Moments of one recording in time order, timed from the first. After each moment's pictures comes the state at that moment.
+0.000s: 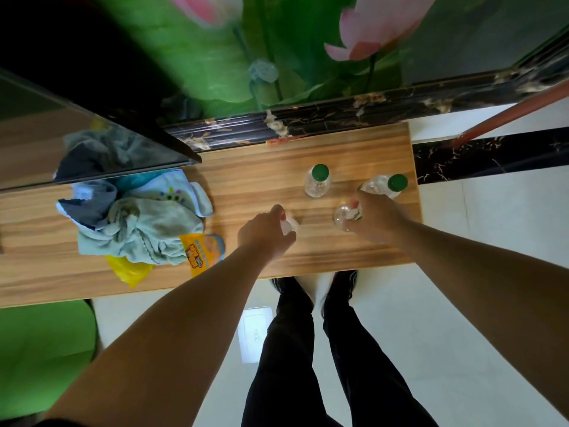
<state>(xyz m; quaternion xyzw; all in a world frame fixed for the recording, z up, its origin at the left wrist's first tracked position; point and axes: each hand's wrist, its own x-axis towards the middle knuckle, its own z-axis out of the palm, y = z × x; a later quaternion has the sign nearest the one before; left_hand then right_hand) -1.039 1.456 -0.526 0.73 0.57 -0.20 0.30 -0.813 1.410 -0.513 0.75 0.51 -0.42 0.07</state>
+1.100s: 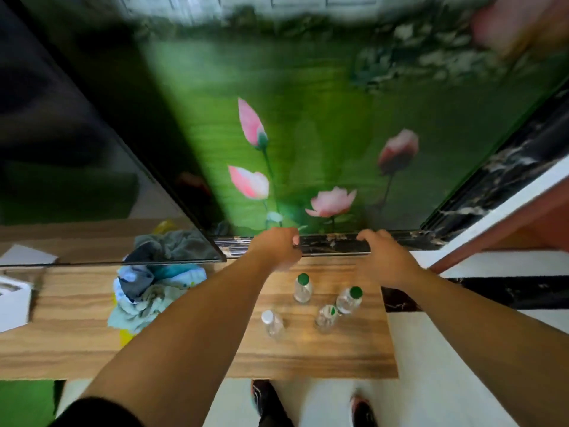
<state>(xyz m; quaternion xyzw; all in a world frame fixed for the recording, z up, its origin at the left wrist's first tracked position) -0.965 1.527 -0.313 0.81 0.53 -0.08 0.24 -0.749 1.438 -0.305 0.76 0.57 -0.30 -0.04</state>
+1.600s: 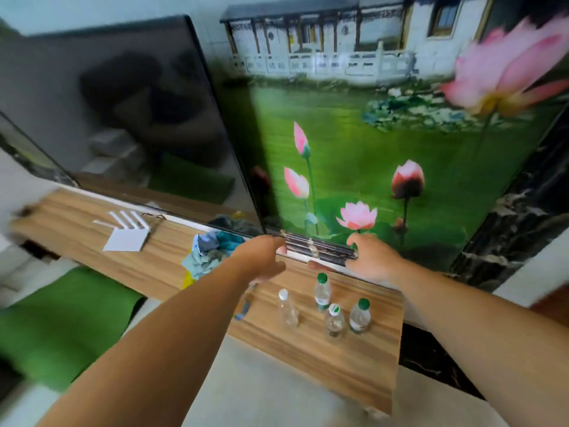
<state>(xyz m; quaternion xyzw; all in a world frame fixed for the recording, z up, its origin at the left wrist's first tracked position) -0.989 1.362 -0.214 0.72 0.67 -0.03 0.18 -0.743 1.405 -0.253 0.59 0.76 -0.26 -0.04</state>
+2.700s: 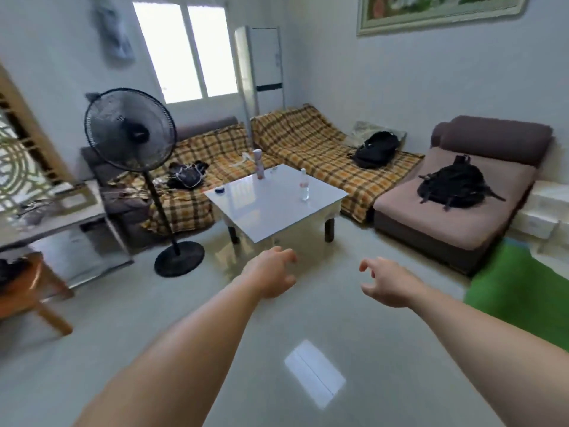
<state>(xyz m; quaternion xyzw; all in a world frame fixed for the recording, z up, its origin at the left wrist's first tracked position) -0.980 0.609 -0.127 -0.17 0.98 0.12 0.00 -1.122 0.832 -0.143 -0.35 0.92 -0.11 0.11</state>
